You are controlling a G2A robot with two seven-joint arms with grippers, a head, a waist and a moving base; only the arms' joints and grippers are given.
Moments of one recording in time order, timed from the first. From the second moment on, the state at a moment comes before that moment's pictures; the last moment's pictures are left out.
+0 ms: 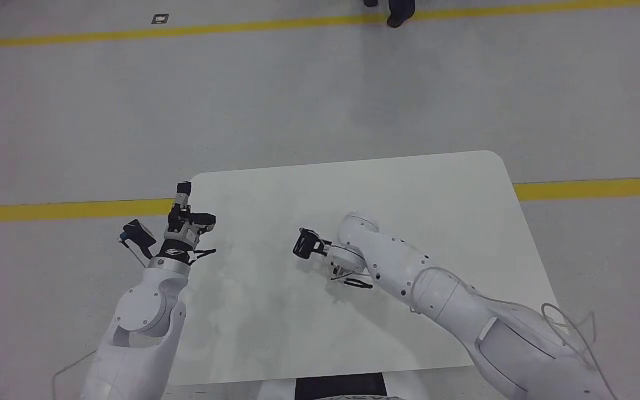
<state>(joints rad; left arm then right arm) 1.73 -1.15 -1.58 -1.80 -0.40 -0.02 -0.06 -0.84 -1.45 0.49 -1.17 -1.11 -0.23 1.29</state>
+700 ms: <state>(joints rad) 1.73 -1.15 -1.58 -1.80 -0.40 -0.02 -0.06 -0.84 -1.46 0.52 -1.15 -1.08 -0.23 1.31</state>
